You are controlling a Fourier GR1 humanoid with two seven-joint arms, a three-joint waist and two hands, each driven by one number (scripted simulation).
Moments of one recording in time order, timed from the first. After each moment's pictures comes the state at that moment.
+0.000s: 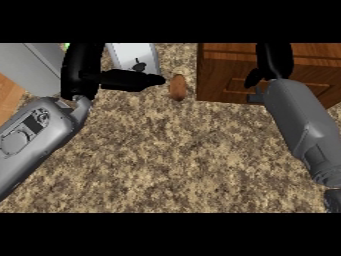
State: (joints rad) left arm -0.86 0.53 -0.61 -1.35 0.48 0.76 0.26; right arm -1.08 -0.23 -0.25 -0.26 1.23 -0.70 -0.11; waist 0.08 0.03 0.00
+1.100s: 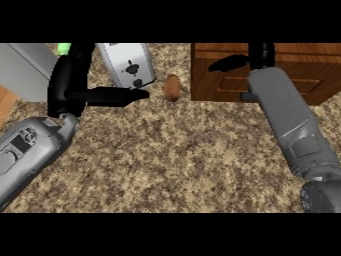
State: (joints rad) left arm -0.70 0.56 -0.57 -1.43 0.45 0.76 0.21; right arm -1.16 -0.13 -0.62 -0.30 0.78 -0.49 -0.48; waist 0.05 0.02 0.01
